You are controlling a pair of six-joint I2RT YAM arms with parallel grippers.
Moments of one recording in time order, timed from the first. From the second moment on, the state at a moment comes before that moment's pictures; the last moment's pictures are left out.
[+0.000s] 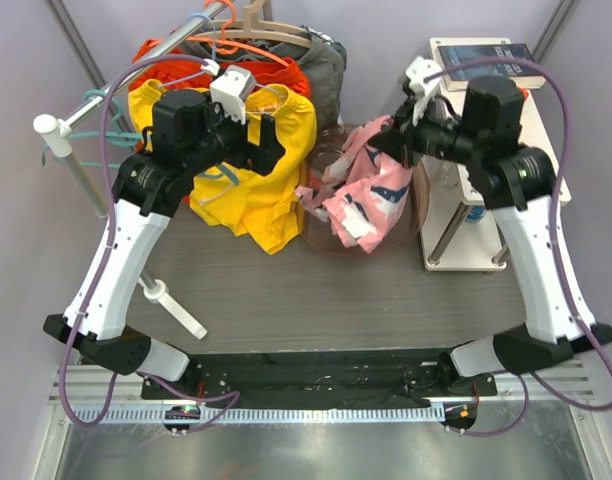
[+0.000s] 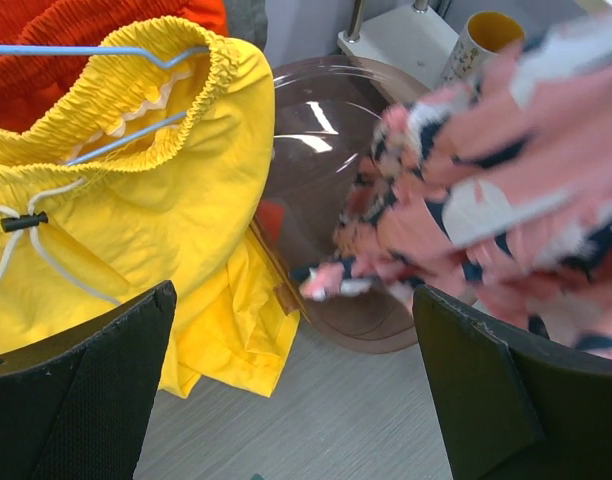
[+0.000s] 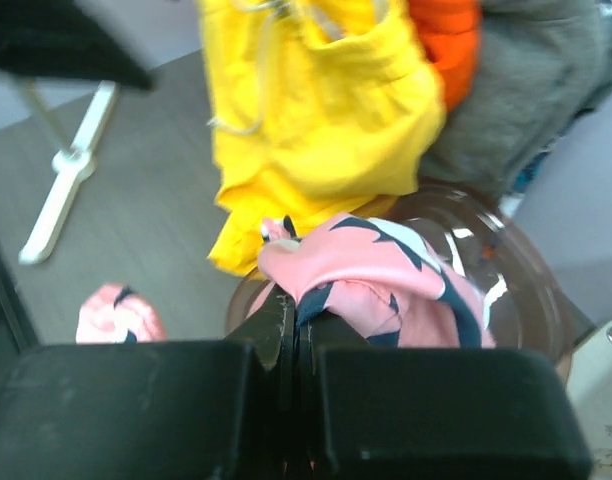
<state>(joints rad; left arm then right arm) -0.48 1.45 1.94 -0.78 0.15 -0.02 0.33 1.45 2.00 -0.80 -0.55 -0.23</state>
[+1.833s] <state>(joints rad) -0.54 1.41 1.55 -0.86 0.41 0.18 0.56 1.44 1.33 -0.69 -0.49 -0.31</state>
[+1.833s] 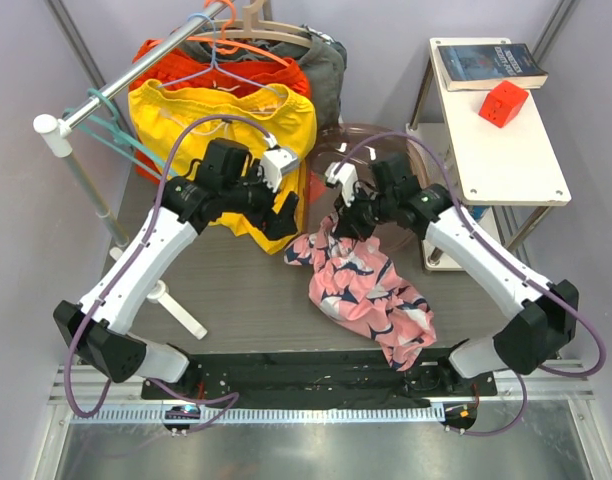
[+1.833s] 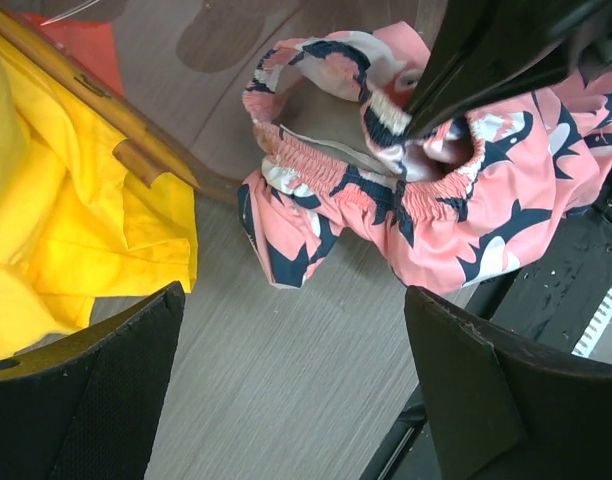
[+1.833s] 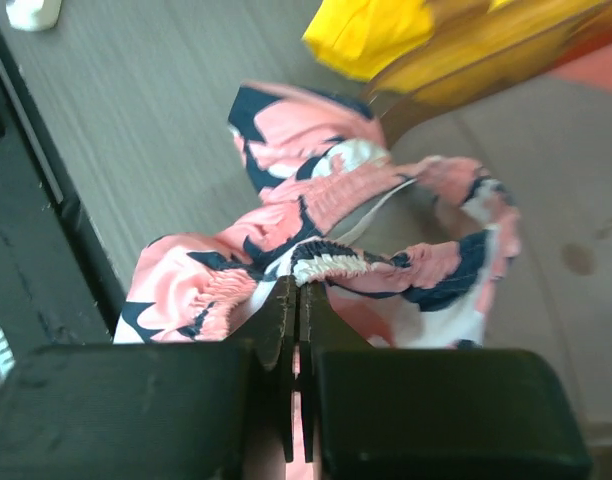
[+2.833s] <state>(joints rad) -0.79 1.43 1.42 -0.56 0.44 0.32 0.56 0.82 1.28 -1.10 -0.45 -0.92</state>
